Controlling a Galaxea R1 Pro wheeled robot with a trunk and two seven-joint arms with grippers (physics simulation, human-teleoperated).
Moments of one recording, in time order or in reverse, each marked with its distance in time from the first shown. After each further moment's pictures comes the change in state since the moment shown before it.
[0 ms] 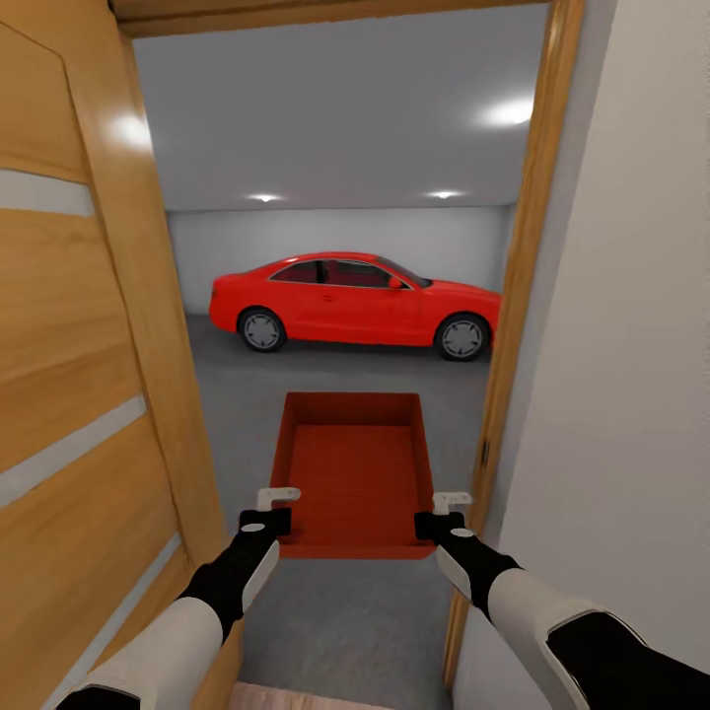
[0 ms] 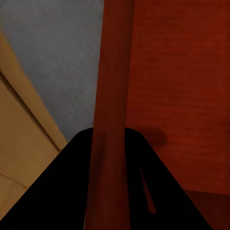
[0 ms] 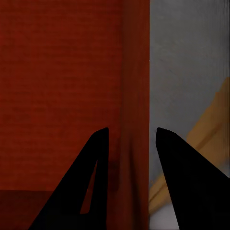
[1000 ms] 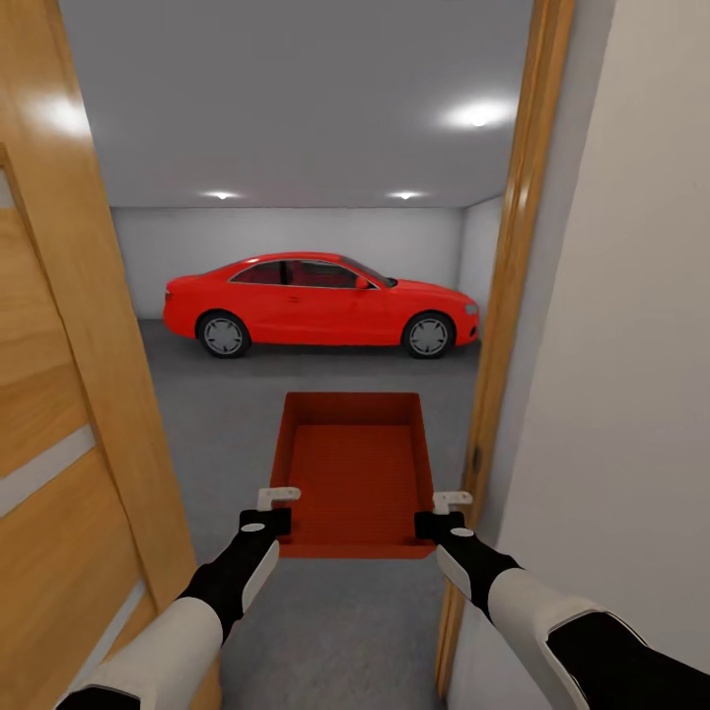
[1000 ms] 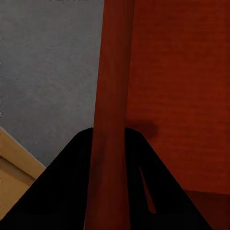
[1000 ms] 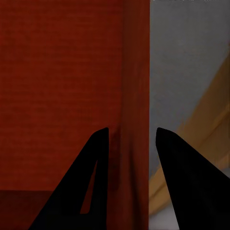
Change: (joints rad) left arm 0.000 0.000 0.001 -0.001 -0.001 -0.002 0.000; right arm 0.000 -0.001 0.001 -0.003 -0.001 0.000 0.000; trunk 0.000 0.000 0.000
